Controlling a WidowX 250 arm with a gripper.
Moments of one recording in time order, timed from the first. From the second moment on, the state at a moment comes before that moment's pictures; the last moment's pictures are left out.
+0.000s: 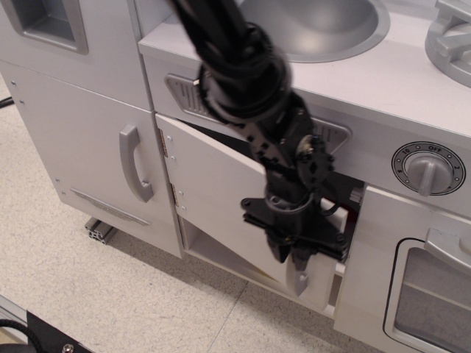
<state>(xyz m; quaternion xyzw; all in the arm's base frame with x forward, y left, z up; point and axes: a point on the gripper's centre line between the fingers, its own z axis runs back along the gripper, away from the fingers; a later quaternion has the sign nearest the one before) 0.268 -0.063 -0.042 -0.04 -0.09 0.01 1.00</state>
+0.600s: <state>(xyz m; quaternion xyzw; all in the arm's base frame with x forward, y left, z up) 0.236 -0.031 -0.025 -0.02 -0.11 -0.01 0.99</state>
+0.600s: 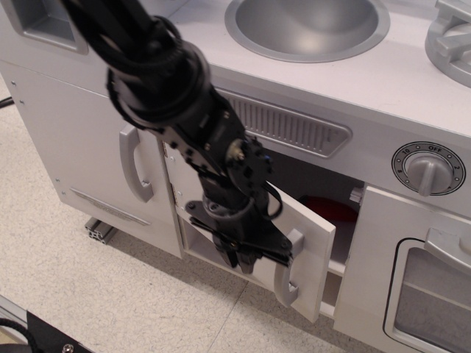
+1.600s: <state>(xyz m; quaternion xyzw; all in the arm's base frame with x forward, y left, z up) 0.300 -0.069 0.029 -0.04 -0.17 0.01 0.99</state>
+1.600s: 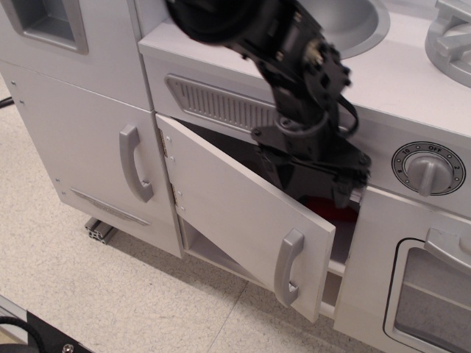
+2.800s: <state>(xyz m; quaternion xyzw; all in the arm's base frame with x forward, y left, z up) 0.239 -0.004 -0.027 0.01 -0.10 -0.02 0.99</state>
